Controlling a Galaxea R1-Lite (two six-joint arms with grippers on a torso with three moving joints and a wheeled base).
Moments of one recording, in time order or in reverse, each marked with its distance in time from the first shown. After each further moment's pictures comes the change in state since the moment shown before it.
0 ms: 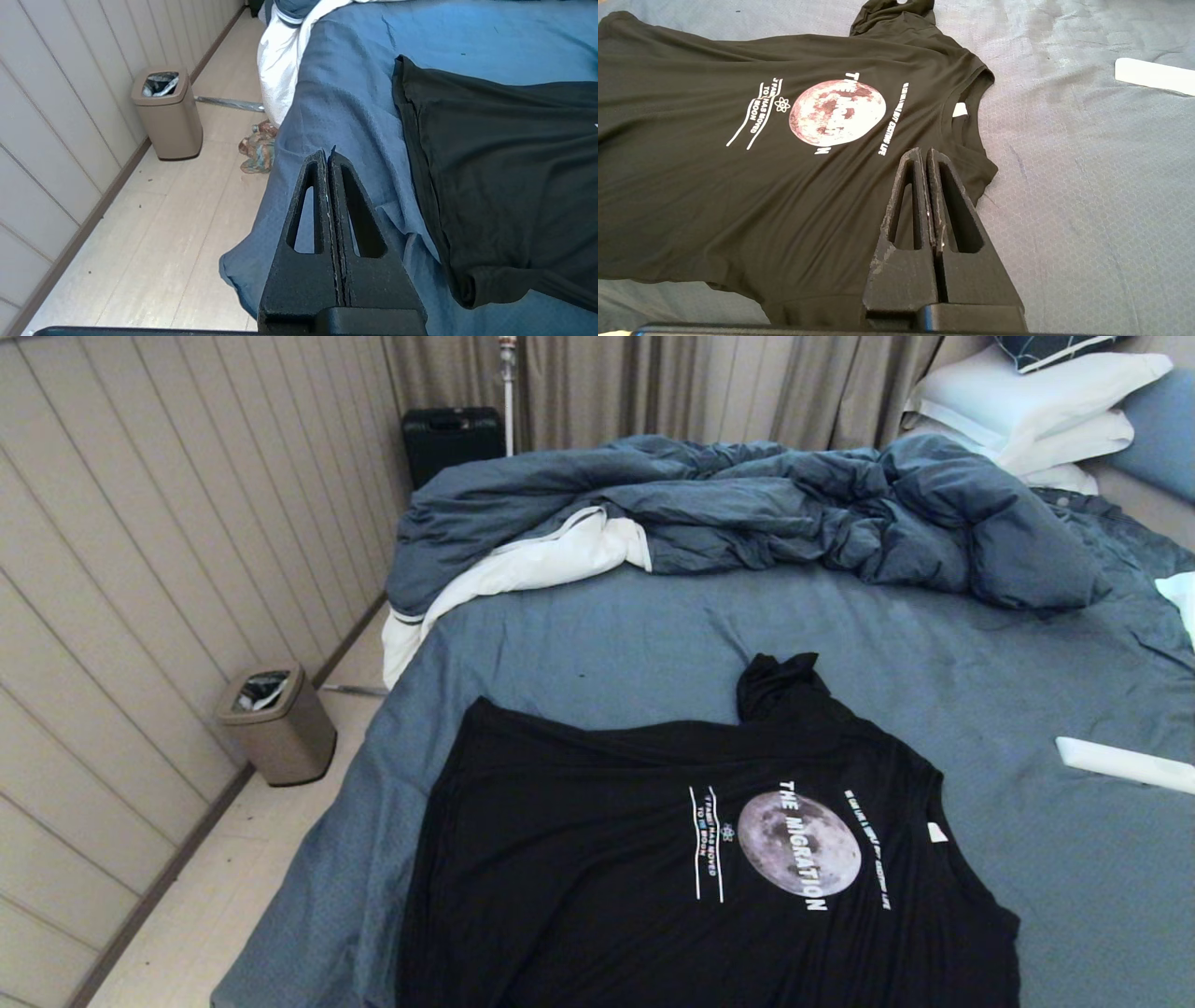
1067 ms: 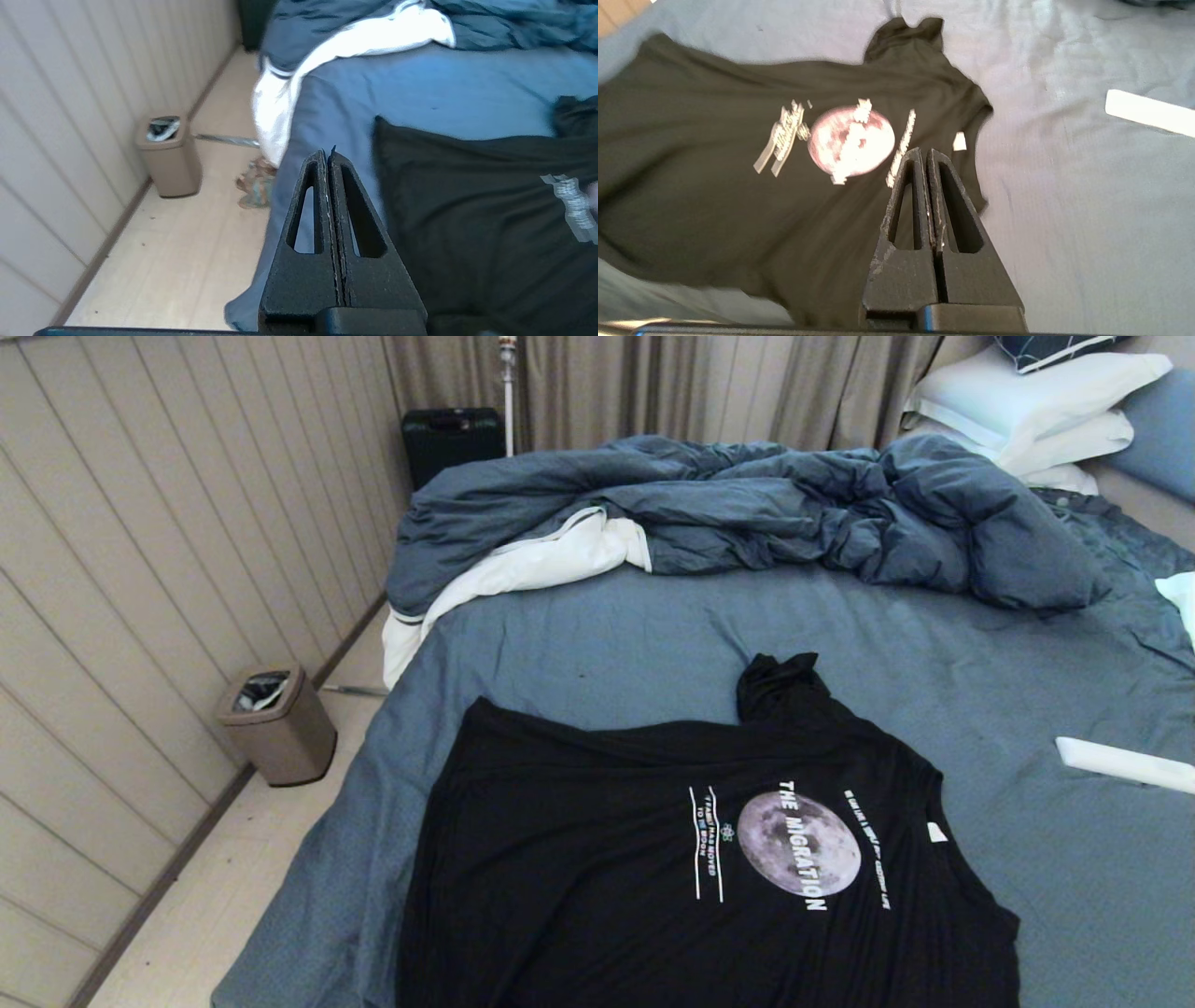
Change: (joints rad) left arm 0.000 0.262 -0.462 0.165 -0.036 0.015; right arm 0.018 0.322 -0.459 0.177 0.011 -0.009
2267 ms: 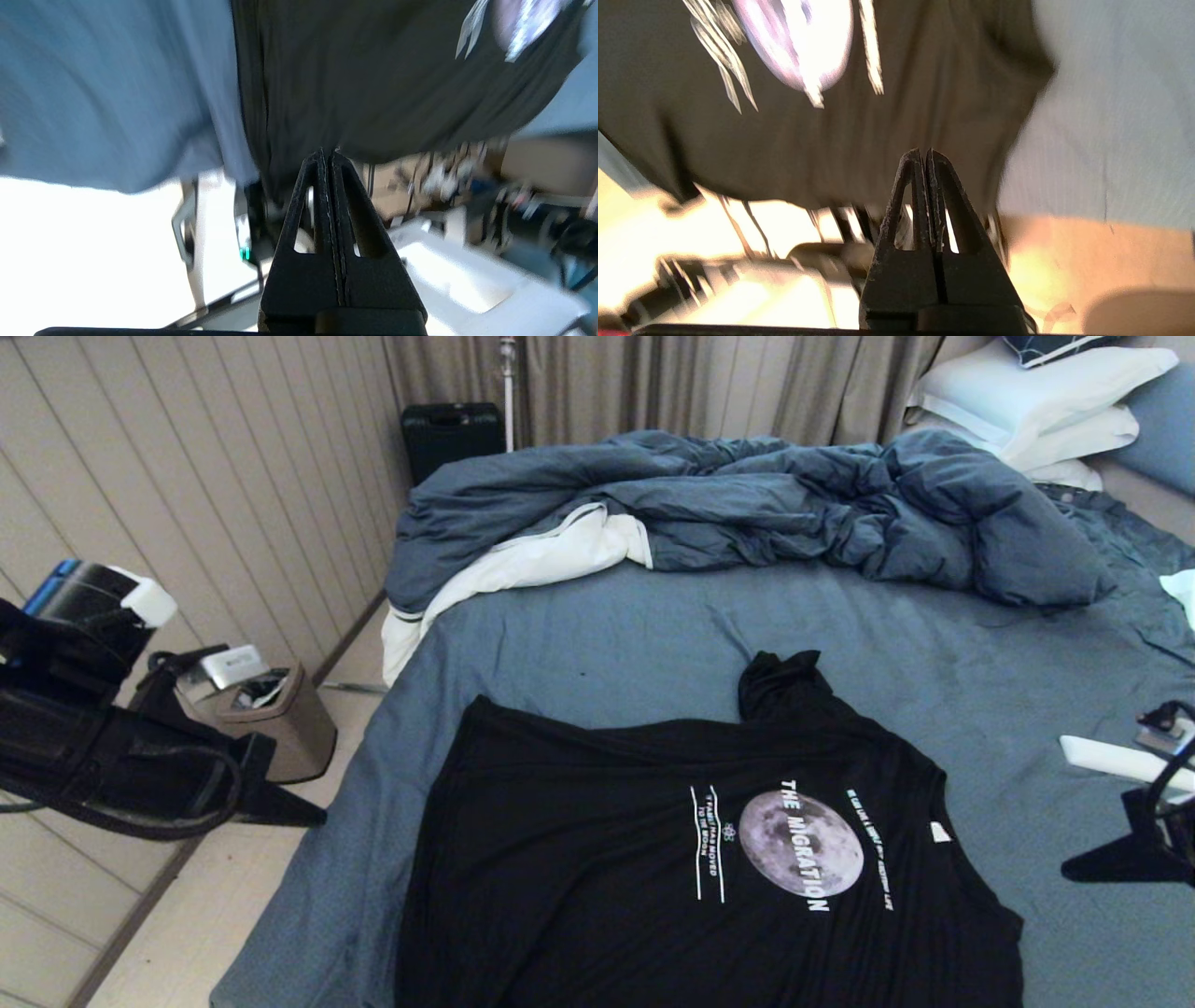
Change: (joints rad) left arm -0.121 1.296 -0.683 0.549 -0.438 -0.108; right arm -0.583 1.298 -0.615 0.569 0.533 -0.181
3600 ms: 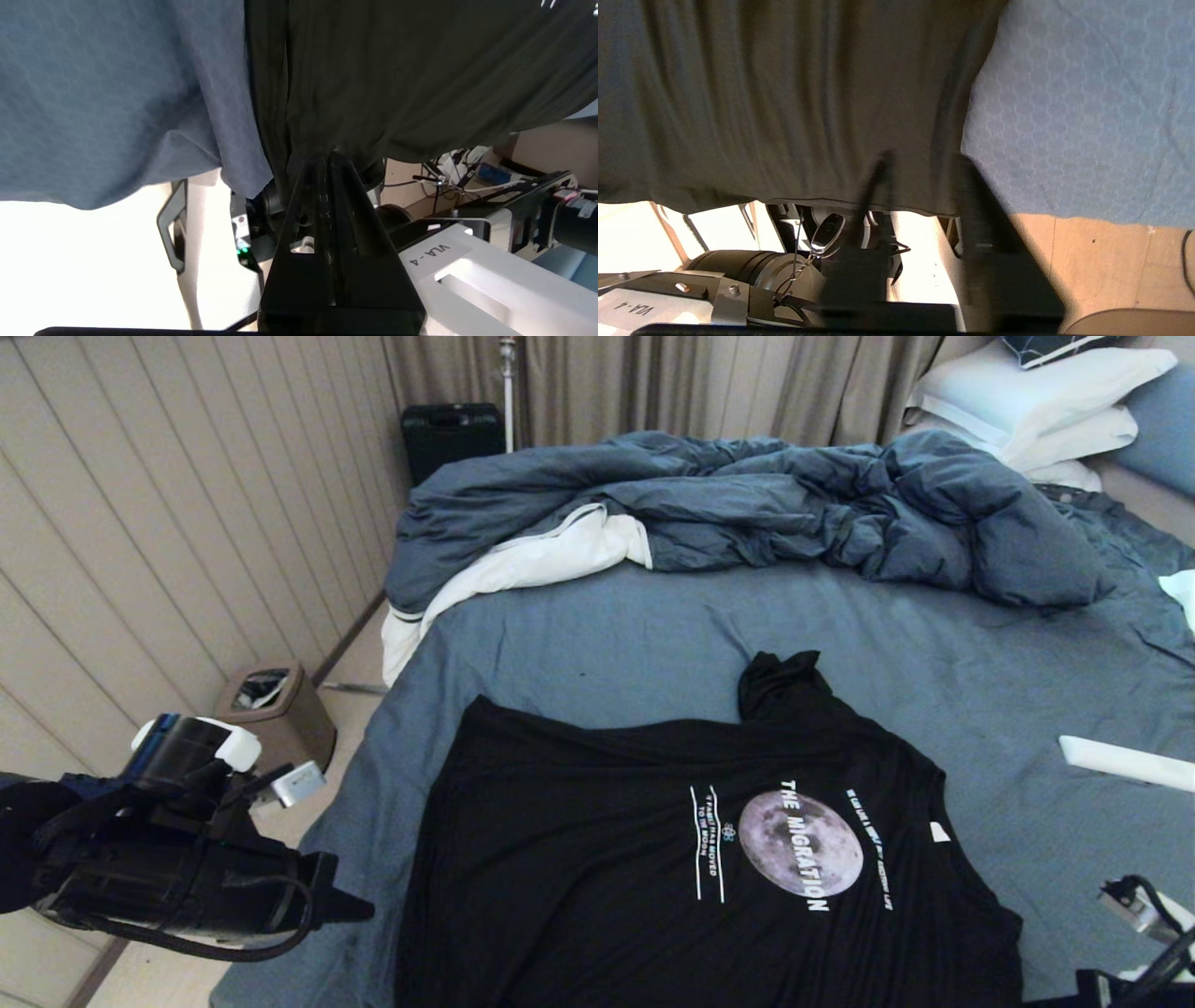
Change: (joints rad) left arm -0.082 0.058 0.457 -0.529 0.005 -0.100; right arm -0.082 0.040 0.745 -0.823 -0.024 -0.105
